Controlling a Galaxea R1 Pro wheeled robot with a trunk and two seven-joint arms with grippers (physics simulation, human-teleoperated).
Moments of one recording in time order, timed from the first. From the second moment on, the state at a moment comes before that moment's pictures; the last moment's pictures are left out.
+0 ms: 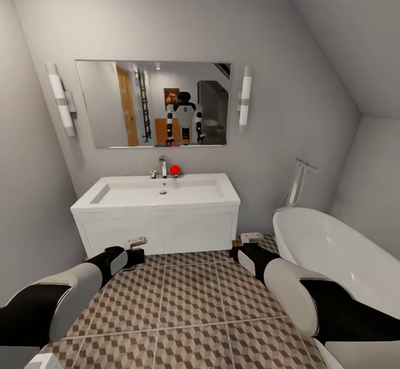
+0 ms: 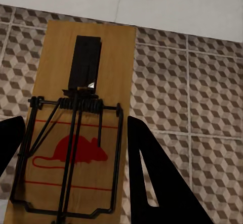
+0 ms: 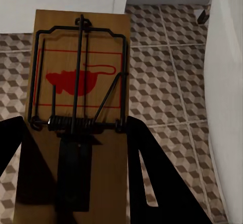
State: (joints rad) left arm -1.03 0.05 -0.06 0.00 0.26 0.26 0.00; right arm -1.06 0.15 -0.09 0.01 0.10 0.24 -0.27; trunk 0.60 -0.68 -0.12
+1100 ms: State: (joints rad) left arm -1.03 0.03 -0.06 0.00 0.26 0.26 -0.01; right arm -1.06 0.15 -0.09 0.01 0.11 0.24 -0.27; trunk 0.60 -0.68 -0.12
